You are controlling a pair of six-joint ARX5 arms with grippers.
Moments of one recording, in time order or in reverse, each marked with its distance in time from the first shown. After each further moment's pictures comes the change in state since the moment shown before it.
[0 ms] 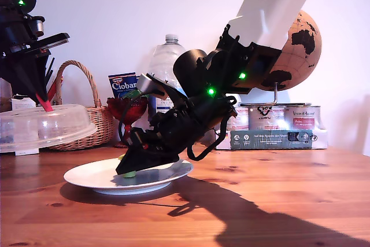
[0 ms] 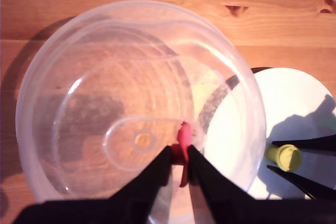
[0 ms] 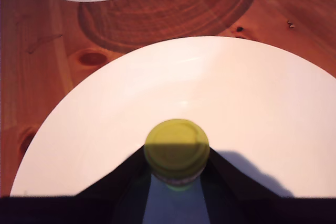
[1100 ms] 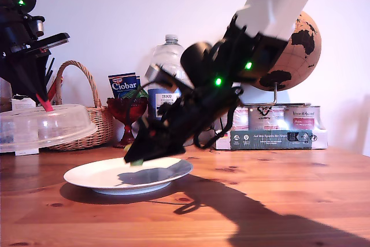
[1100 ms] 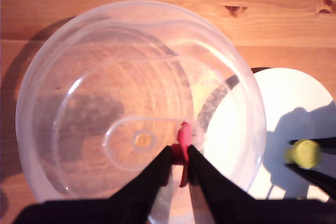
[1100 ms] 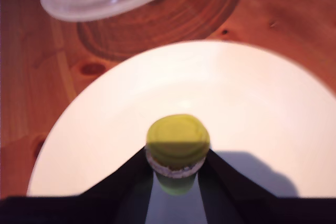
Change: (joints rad) left arm 0.000 0.000 0.000 0.001 0.002 0.000; right arm -0.035 -0.064 0.000 -0.076 -0.023 0.049
